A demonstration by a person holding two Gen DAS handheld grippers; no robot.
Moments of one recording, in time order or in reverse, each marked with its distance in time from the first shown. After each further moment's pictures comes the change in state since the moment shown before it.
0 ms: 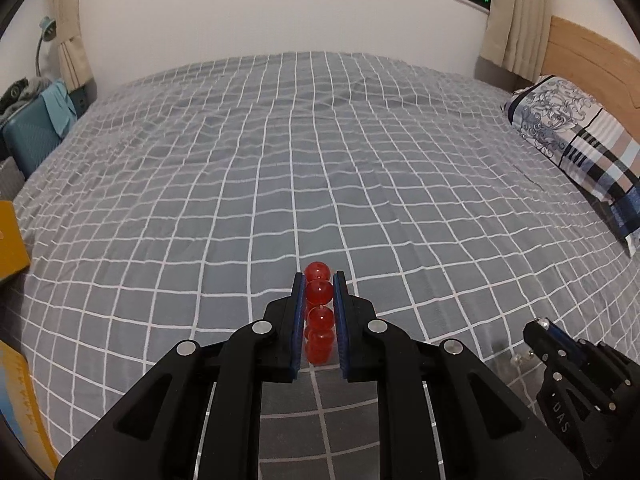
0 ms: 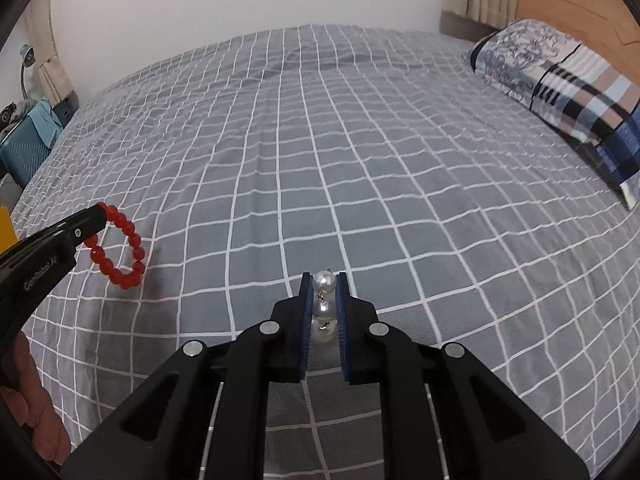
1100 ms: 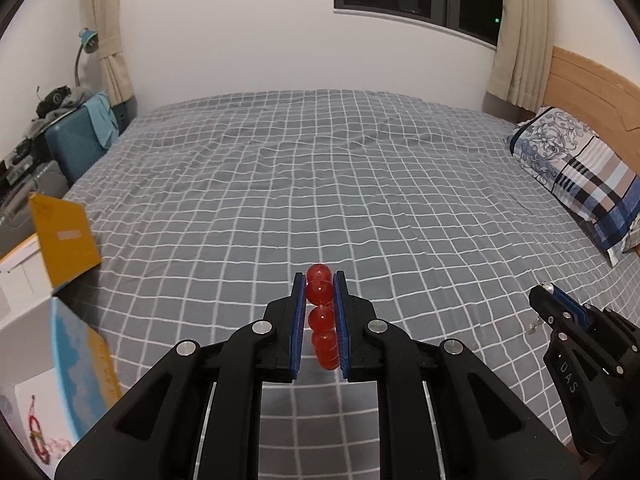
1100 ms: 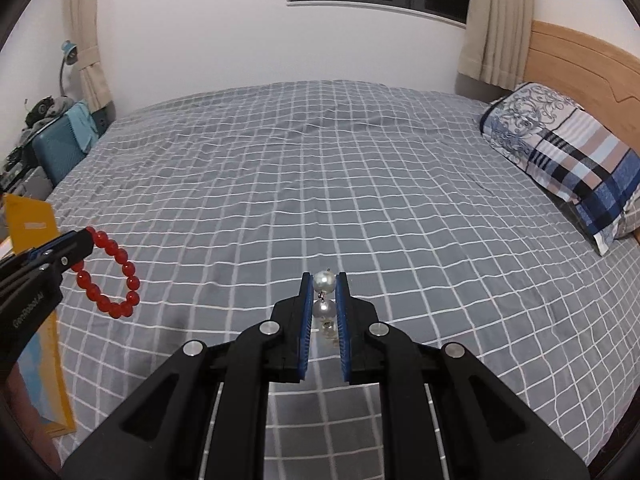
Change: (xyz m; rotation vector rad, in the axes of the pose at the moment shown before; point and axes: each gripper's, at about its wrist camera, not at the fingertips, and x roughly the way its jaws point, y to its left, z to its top) left arm -0.140 0.058 -0.009 -0.033 -0.077 0.054; right arm -0.120 0.059 0.003 -0.089 -0.139 0.035
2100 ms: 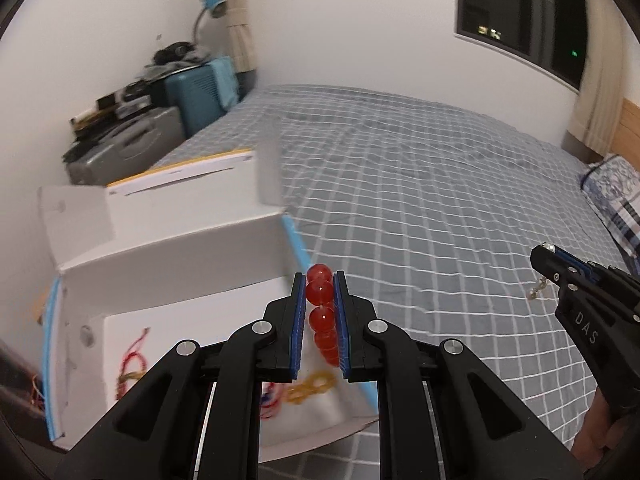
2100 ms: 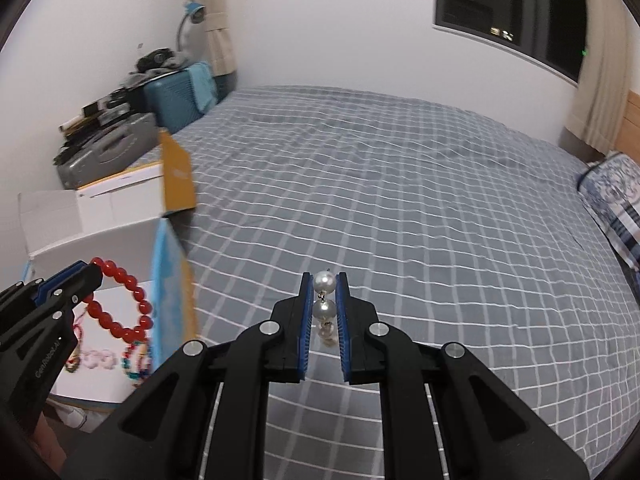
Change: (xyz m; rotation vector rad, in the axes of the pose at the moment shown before) left arm -0.127 0.203 -0.081 -0.202 0.008 0.232; right arm -0.088 0.218 -0.026 -0.250 -0.015 0.259
